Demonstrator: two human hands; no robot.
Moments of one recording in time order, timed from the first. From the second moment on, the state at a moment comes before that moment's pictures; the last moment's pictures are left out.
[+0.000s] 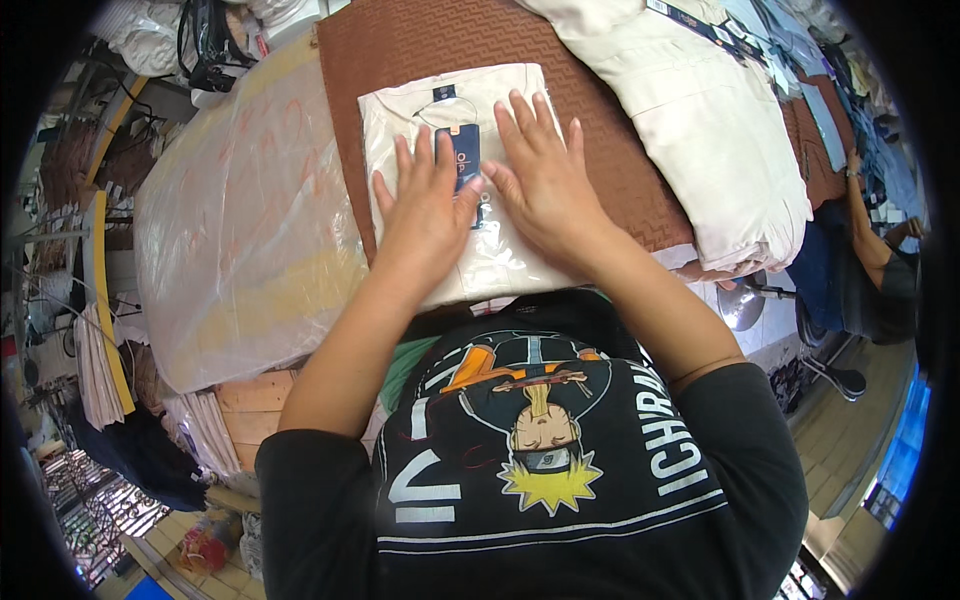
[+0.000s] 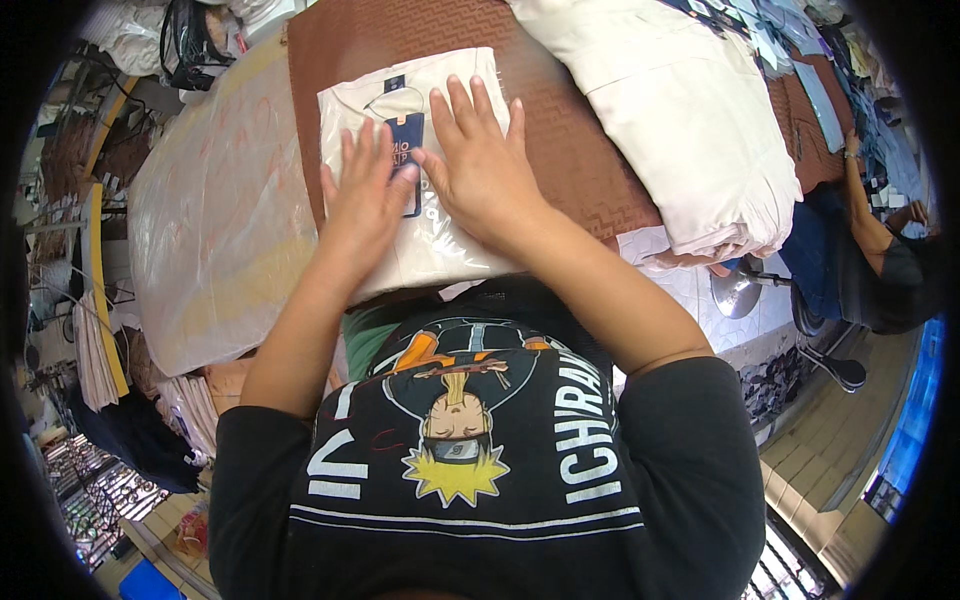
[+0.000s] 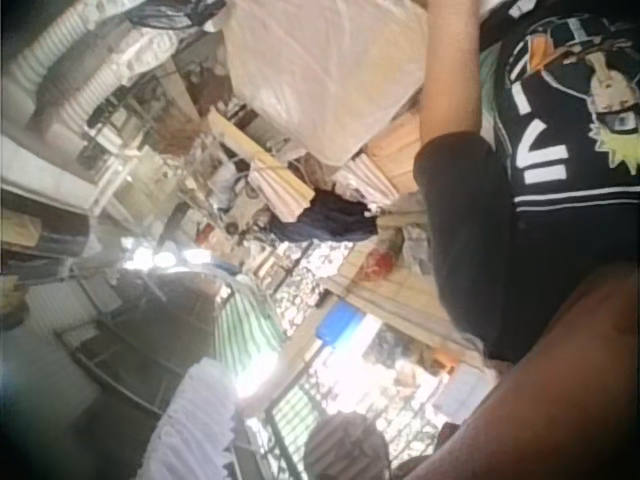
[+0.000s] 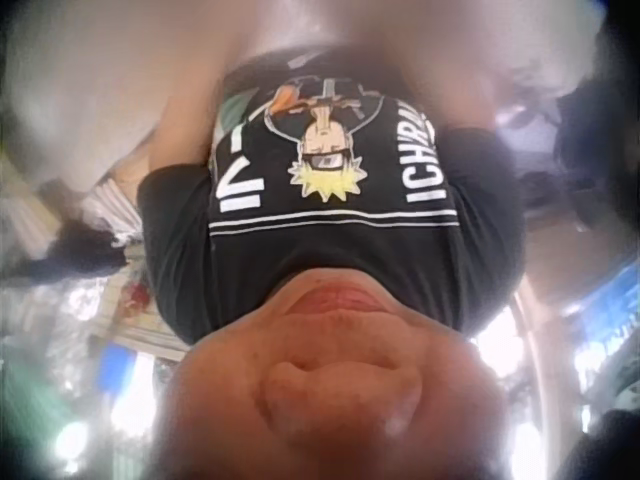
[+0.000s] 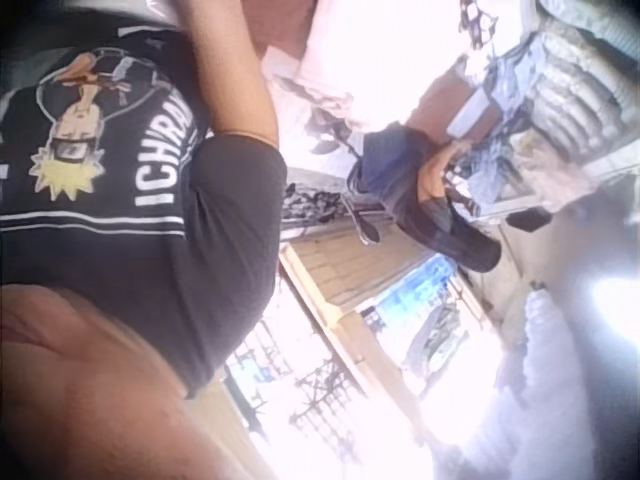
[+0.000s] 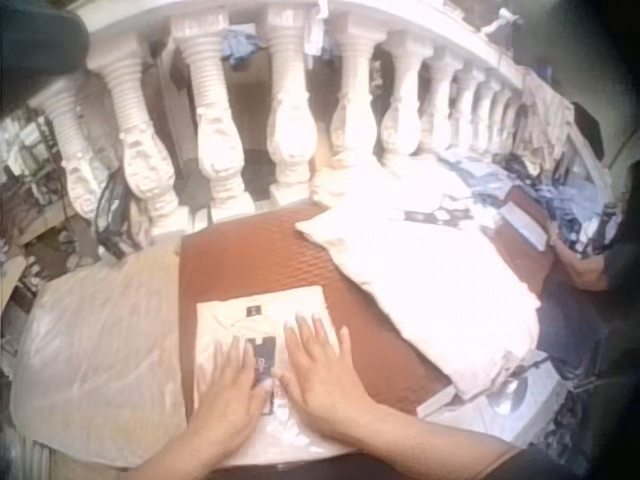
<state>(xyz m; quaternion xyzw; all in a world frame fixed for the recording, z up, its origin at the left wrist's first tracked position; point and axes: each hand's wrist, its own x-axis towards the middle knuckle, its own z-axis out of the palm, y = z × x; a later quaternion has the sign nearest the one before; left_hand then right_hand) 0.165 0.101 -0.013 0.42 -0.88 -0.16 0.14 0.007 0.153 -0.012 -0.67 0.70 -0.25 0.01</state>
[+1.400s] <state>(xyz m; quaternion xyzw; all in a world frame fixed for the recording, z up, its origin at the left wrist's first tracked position) 0.141 0.063 -0.040 0.45 -0.87 -0.12 0.14 -0.007 0.104 -0.051 -0.67 0.73 -0.15 -0.03</state>
